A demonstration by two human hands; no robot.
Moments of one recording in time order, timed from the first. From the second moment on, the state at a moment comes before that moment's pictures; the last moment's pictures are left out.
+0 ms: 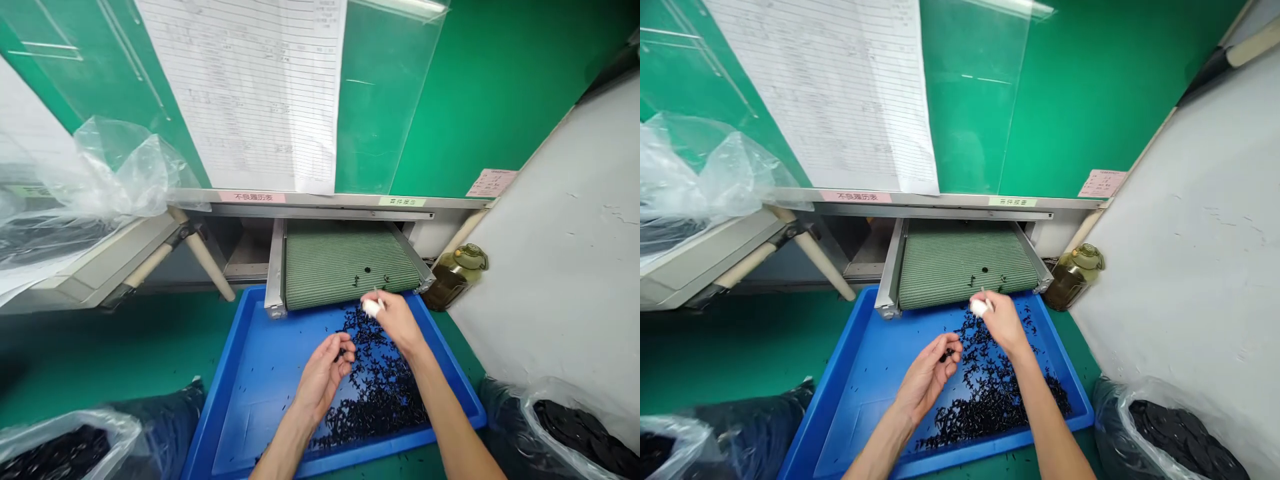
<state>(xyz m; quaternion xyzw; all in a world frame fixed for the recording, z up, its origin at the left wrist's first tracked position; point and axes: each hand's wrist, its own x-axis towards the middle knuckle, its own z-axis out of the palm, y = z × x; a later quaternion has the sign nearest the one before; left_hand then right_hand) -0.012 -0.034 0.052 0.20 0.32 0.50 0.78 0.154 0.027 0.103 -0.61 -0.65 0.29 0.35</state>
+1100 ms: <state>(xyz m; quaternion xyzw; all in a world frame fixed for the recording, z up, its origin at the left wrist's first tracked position) -0.013 -0.063 0.060 0.26 0.30 0.46 0.80 0.156 -0.095 0.086 -0.55 -0.79 0.12 0.24</state>
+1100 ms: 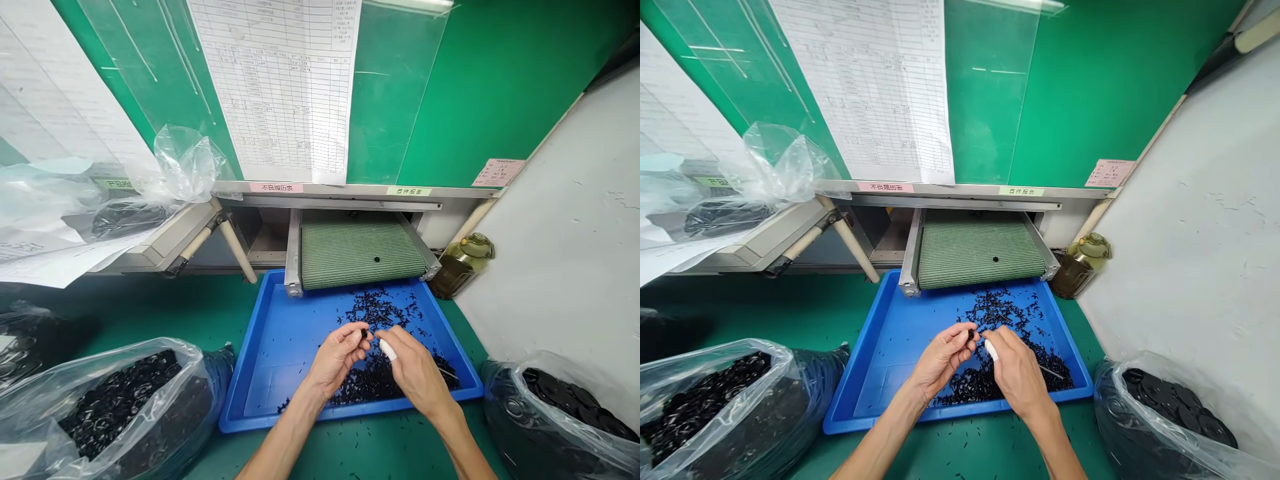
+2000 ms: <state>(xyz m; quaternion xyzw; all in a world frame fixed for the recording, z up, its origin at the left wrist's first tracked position) -0.024 -0.062 0.054 0.44 0.34 0.46 0.70 0.131 -0.083 0.089 -0.52 -0.85 -0.03 0.11</state>
